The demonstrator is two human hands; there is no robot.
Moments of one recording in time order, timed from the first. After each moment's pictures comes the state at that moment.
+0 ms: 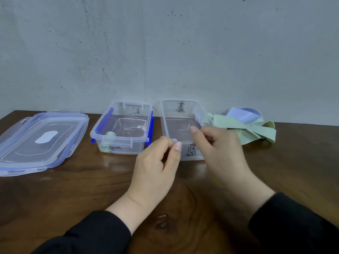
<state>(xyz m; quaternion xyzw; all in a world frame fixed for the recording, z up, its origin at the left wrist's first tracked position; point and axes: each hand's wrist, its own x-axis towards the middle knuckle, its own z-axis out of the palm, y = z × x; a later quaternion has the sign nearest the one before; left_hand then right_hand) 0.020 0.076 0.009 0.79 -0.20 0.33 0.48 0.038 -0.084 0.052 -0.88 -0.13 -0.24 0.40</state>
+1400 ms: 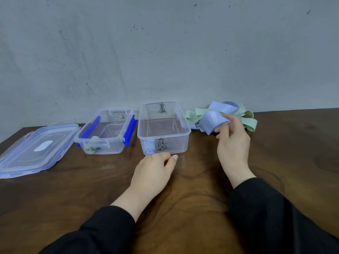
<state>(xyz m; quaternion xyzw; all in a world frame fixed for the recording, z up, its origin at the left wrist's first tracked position) 0.017 0.001 -0.010 0.95 -0.07 0.14 0.27 0.064 -0.205 0.005 -0.78 0.06 -0.35 0.52</state>
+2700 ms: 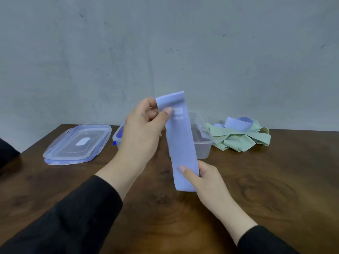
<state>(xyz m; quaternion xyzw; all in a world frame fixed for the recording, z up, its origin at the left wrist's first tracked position) -0.044 0.070 0.126 0.71 -0.10 0.27 0.64 -0.049 -0.093 0.022 -0.80 -0.12 -0.03 0.59</state>
